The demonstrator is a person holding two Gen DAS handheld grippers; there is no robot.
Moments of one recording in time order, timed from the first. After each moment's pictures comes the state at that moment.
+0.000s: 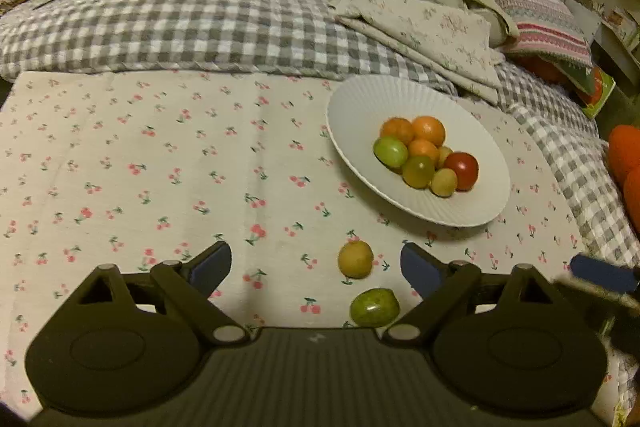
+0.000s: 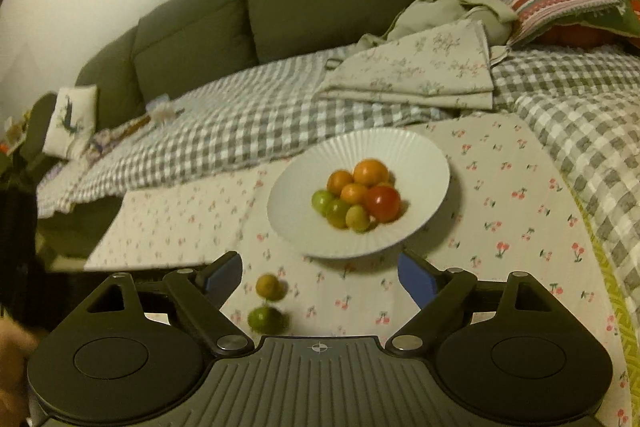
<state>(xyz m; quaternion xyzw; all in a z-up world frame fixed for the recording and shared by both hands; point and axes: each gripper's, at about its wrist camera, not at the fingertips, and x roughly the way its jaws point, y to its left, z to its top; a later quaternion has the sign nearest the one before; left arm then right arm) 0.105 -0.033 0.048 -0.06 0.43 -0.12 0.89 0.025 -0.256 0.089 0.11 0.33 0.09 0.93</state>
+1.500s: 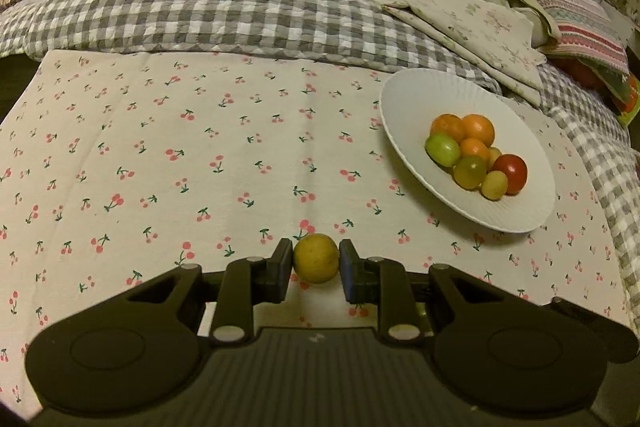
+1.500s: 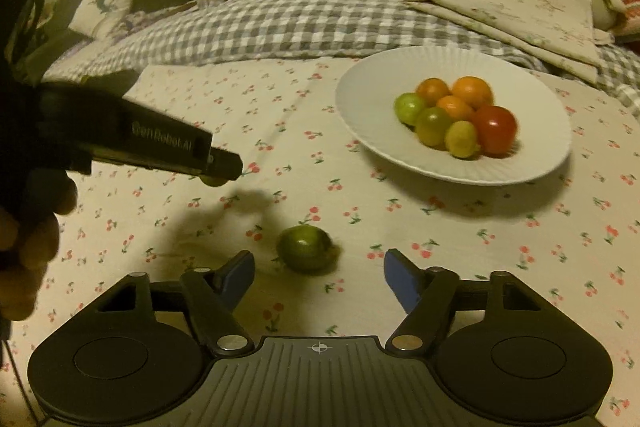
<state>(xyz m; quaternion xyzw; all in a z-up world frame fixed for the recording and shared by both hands) 0.114 -0.015 0.040 -0.06 0.45 -0.07 0.89 0.061 -0.174 0.012 -0.01 0.39 0.16 0.91</state>
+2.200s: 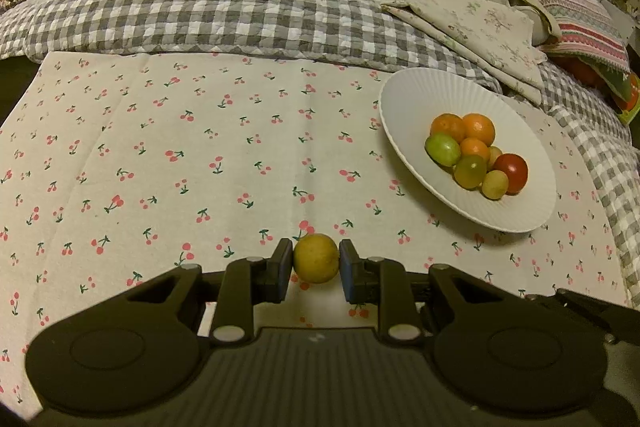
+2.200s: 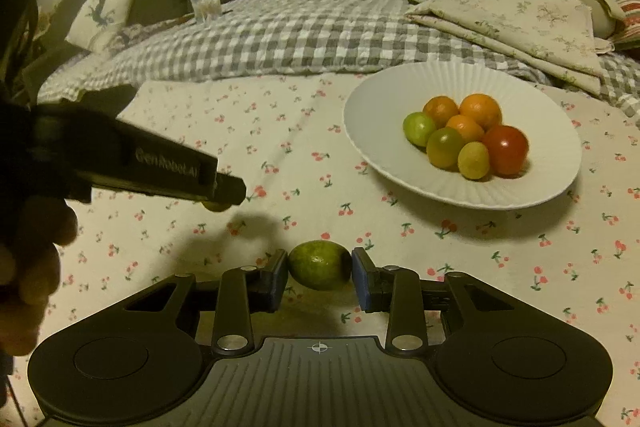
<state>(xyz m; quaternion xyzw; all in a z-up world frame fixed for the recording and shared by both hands) 0.113 -0.018 0.040 -0.06 0.44 -0.07 0.89 0.067 -0.171 0.023 0.01 0.38 0.14 0.92</state>
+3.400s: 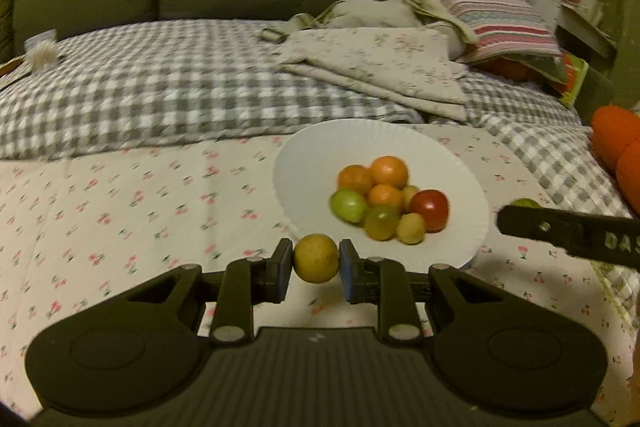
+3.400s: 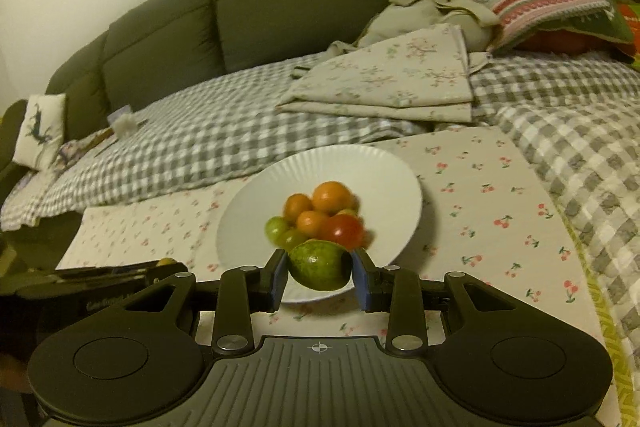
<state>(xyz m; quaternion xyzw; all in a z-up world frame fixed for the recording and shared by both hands) 0.122 -0.075 0.058 0.01 0.35 -0.16 0.92 0.077 -0.282 0.078 0.12 0.31 0.04 0.94</state>
